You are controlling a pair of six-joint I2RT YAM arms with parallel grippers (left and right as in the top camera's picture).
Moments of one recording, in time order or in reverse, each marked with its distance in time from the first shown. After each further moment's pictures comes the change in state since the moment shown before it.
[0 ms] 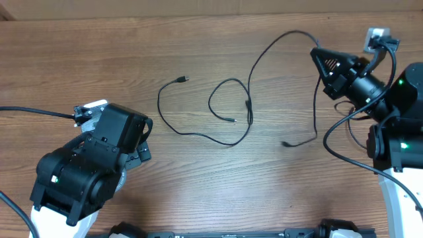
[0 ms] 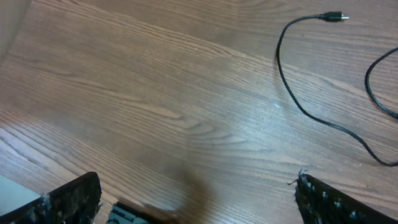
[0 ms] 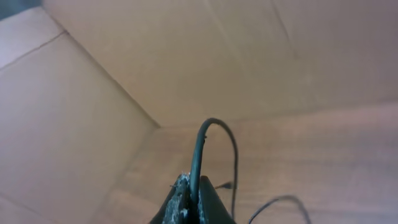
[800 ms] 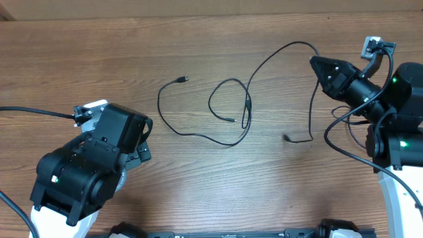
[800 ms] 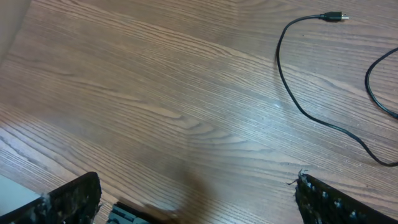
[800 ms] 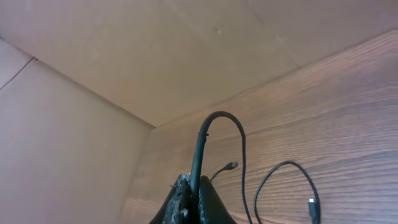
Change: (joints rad) left arm 0.000 0.000 0.000 0.000 0.000 0.000; right arm 0.000 0.013 0.000 -0.121 0.076 0.130
